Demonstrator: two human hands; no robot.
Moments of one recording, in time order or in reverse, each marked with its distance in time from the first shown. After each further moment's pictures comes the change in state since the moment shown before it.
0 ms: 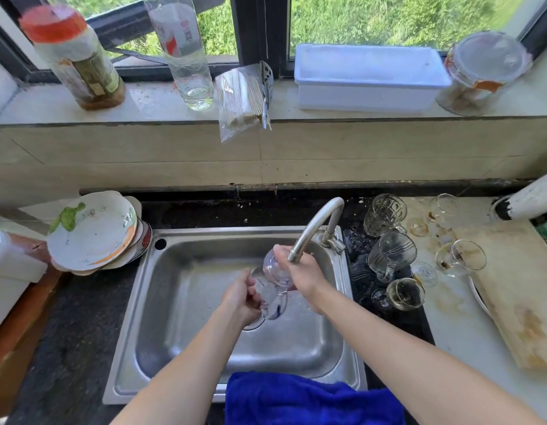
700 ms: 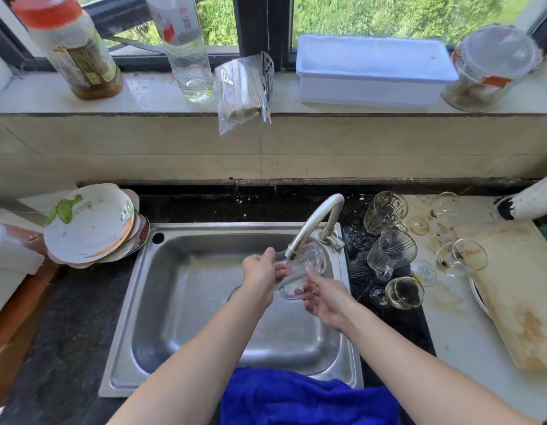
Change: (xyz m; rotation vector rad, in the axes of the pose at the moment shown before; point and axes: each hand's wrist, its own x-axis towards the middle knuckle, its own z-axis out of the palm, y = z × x) left_hand -0.027 -0.004 0.051 0.296 -0.060 0.308; right_hand -0.006 0.052 -0.049 0.383 0.152 0.479
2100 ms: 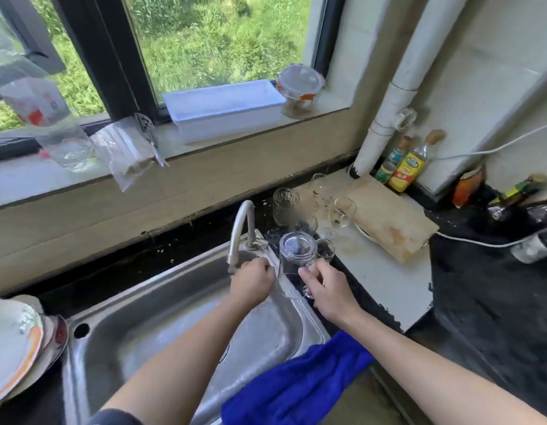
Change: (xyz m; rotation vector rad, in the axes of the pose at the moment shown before) left_hand -0.044 -0.003 0.022 1.372 -0.551 0.867; right_hand -0.131 0.038 -0.020 -0.555 0.655 -0.747
